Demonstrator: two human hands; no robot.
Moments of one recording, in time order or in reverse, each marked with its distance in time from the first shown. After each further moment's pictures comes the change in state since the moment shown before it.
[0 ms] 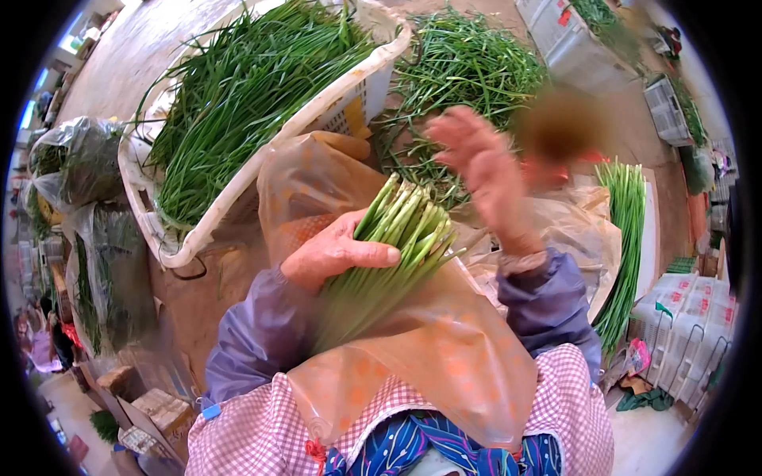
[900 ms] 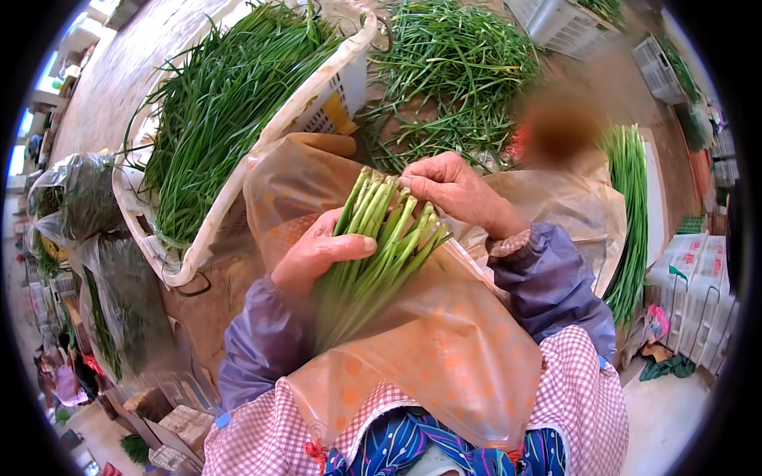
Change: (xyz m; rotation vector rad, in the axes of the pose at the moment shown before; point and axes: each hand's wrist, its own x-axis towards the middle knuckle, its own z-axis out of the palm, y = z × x) left_hand 0.002 -0.004 0.002 -0.038 0.077 0.007; right_hand -0.009 0.006 -0.007 -0.376 -0.353 0.319
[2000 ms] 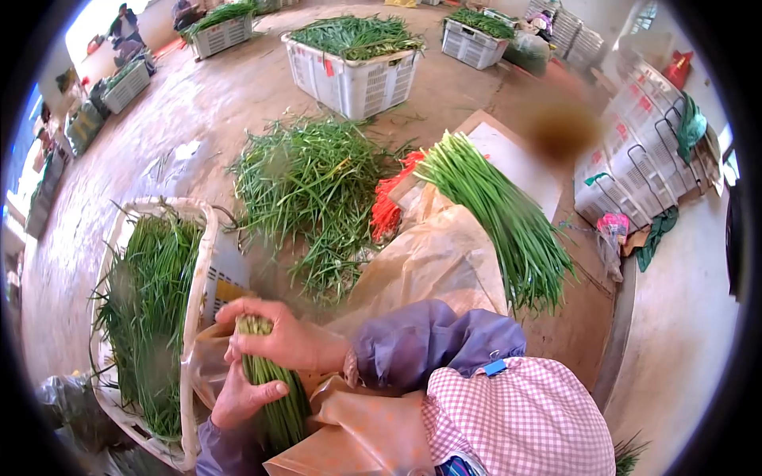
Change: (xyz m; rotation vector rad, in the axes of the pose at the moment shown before) left_hand 0.012 0.036 0.008 0.778 0.001 0.243; right_hand 0.013 -0.030 0.058 0.444 0.406 -0.484
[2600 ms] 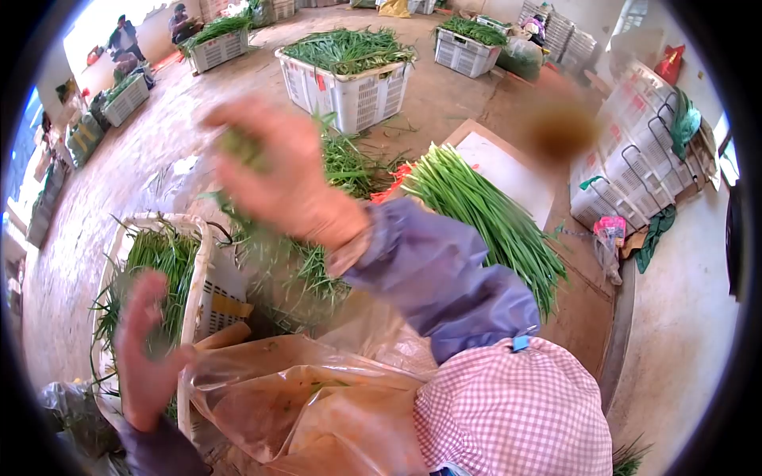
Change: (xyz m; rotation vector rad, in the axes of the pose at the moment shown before) left_hand 0.015 0.119 -0.045 0.720 0.224 0.409; right_hand 0.089 -0.166 -0.061 -0.994 0.237 -1.210
